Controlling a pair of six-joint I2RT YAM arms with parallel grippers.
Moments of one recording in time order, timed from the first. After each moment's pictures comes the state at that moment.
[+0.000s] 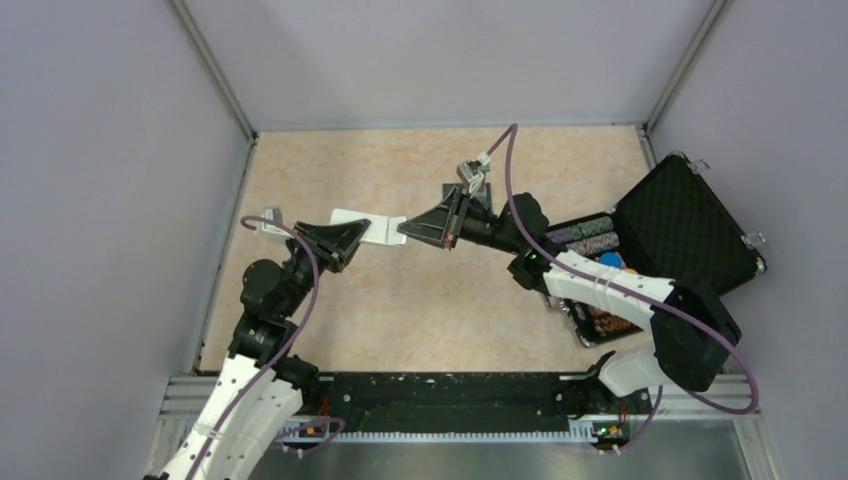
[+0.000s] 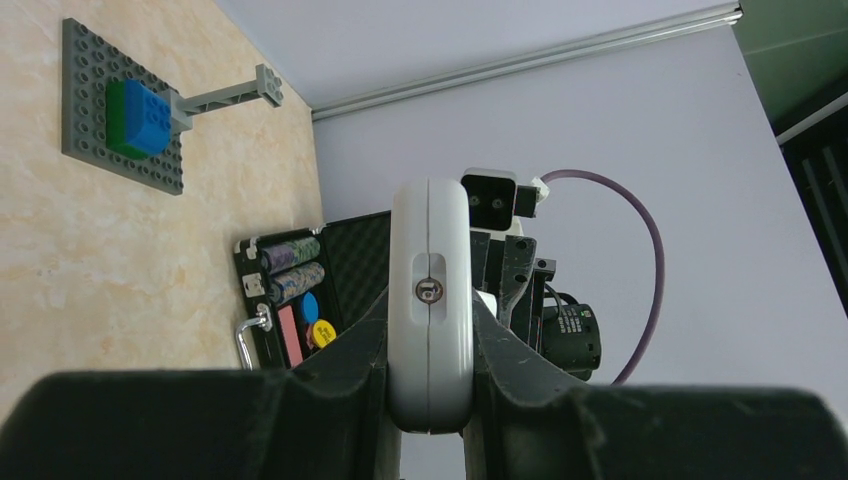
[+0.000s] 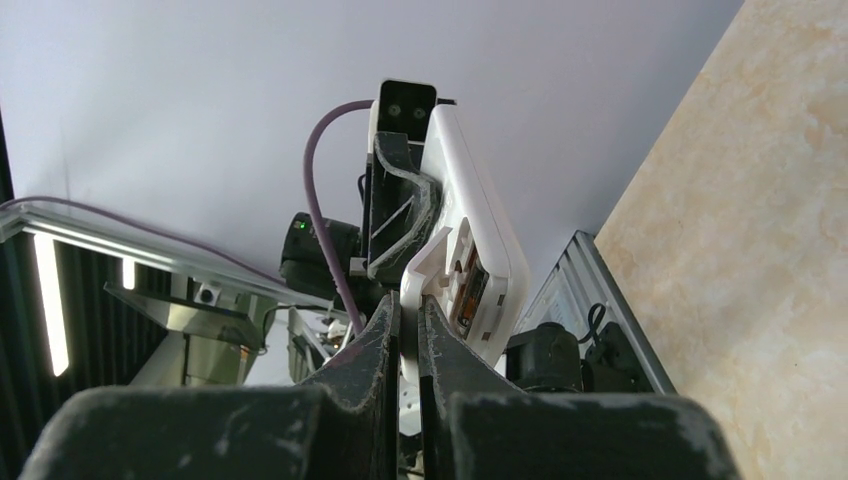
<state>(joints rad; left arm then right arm) -0.31 0.50 0.50 0.12 0.21 -1.38 0.80 1.41 0.88 0.71 -0.49 1.33</state>
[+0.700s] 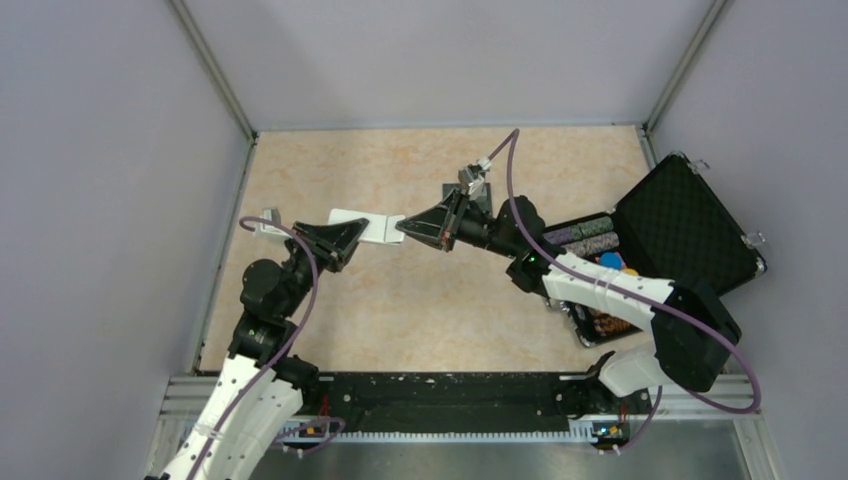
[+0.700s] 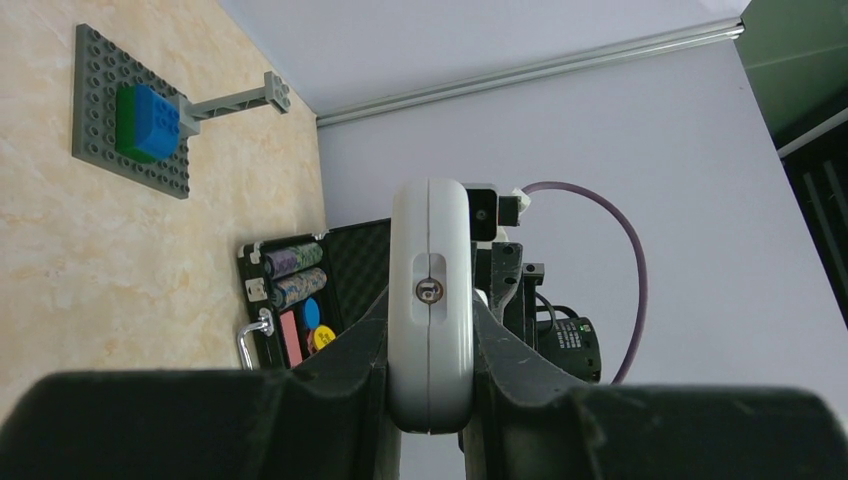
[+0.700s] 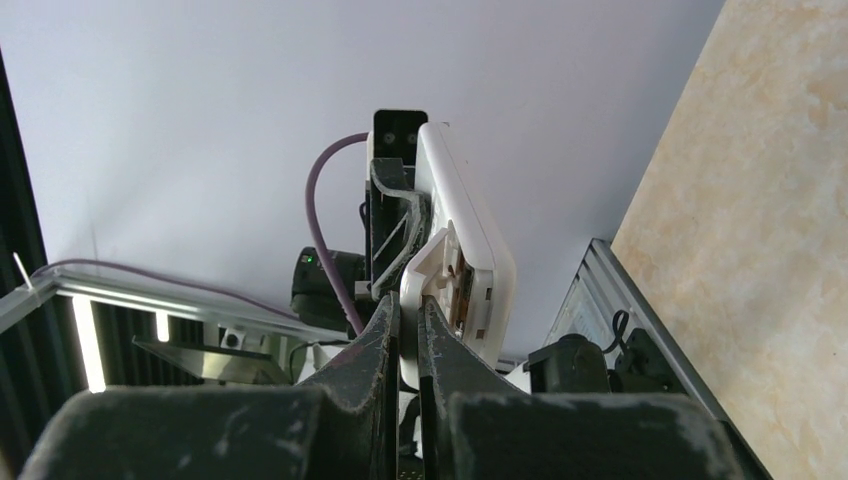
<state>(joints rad) -0.31 0.50 0.50 0.11 0.20 -1.39 0.82 1.41 0.87 0.67 -0.40 1.41</state>
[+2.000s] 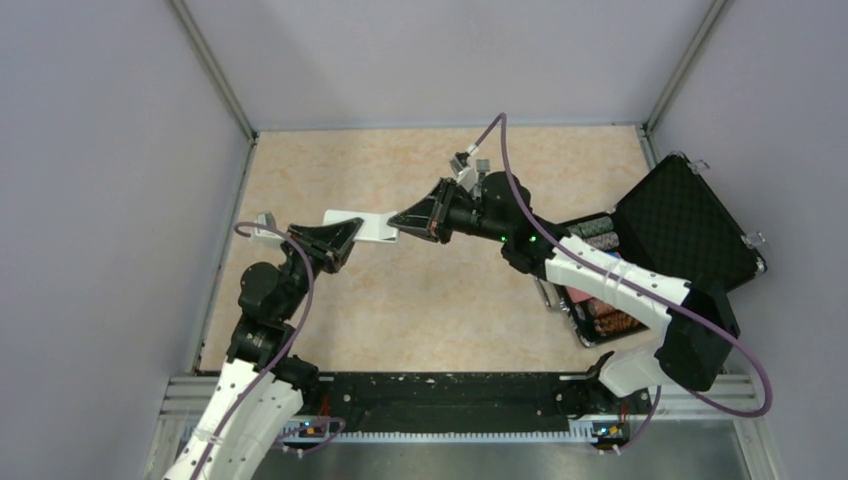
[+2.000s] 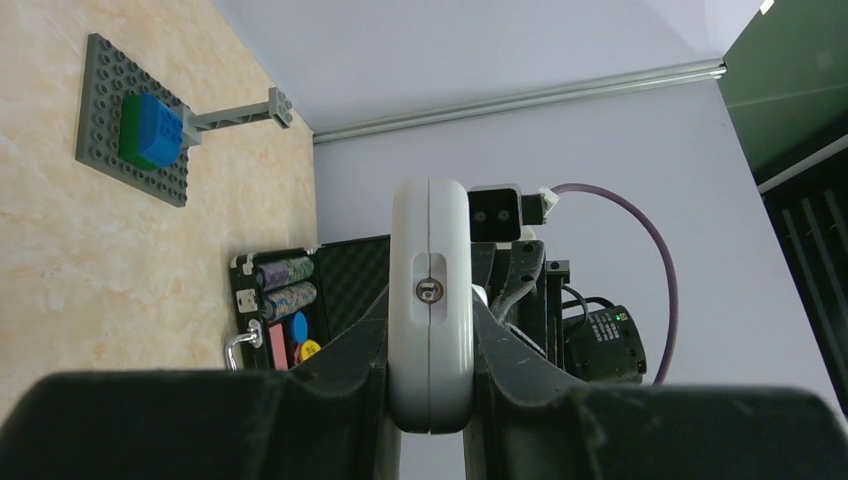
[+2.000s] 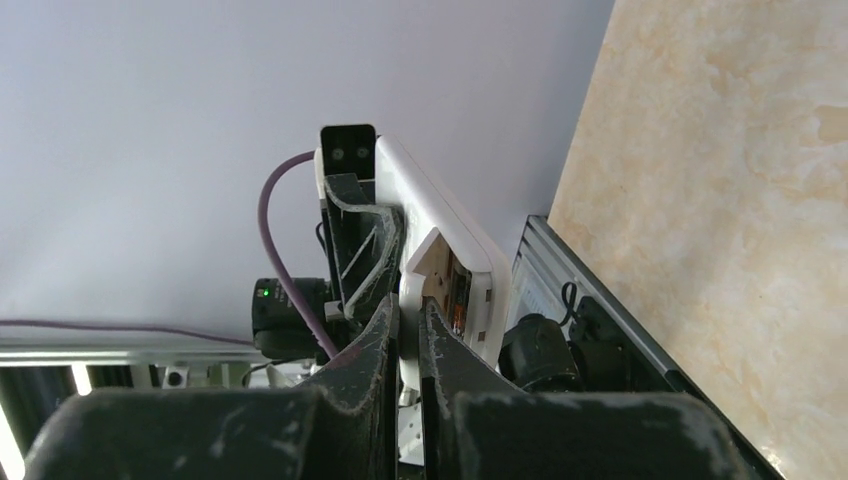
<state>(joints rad) -0.30 0.47 0.50 0.09 0.17 -1.43 0.85 1.41 1.10 0.23 -0.36 1.31</state>
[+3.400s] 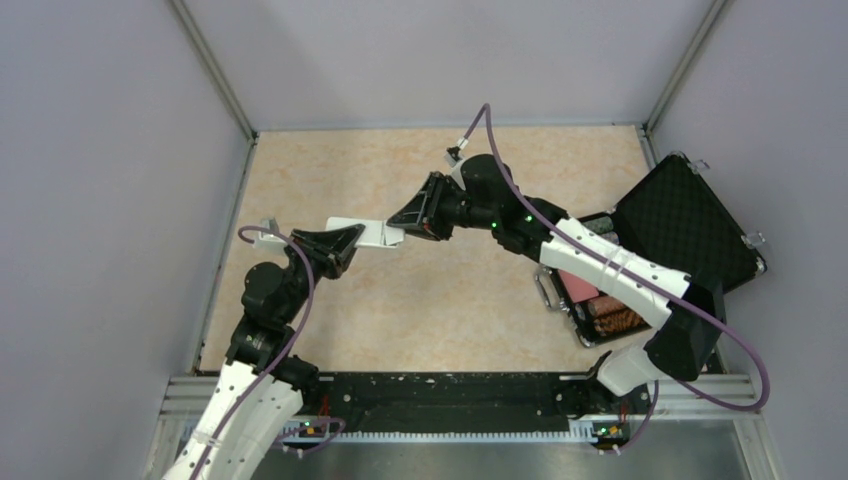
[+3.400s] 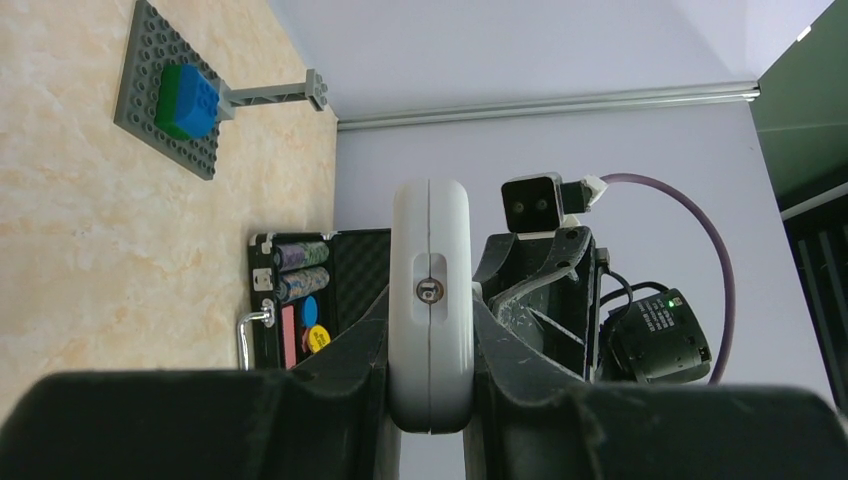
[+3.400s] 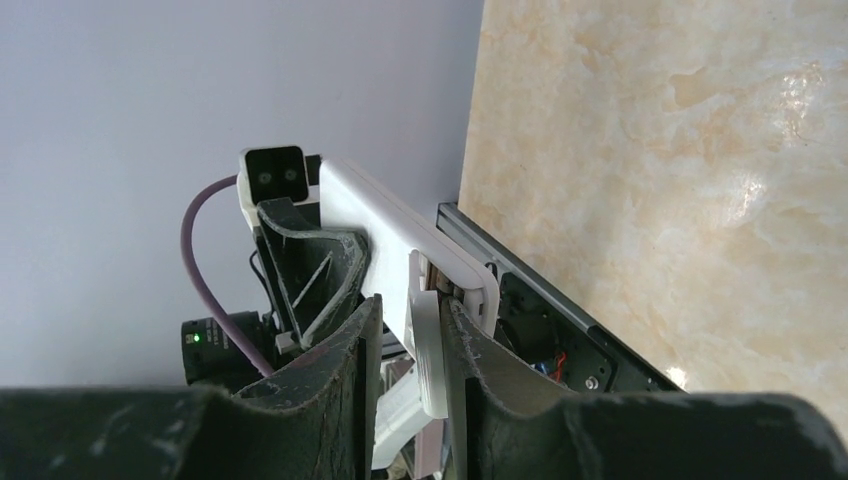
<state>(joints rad) -0.31 0.45 0.50 -0.01 0.14 -1.47 0.86 1.48 1.36 -0.25 -0.27 1.18</state>
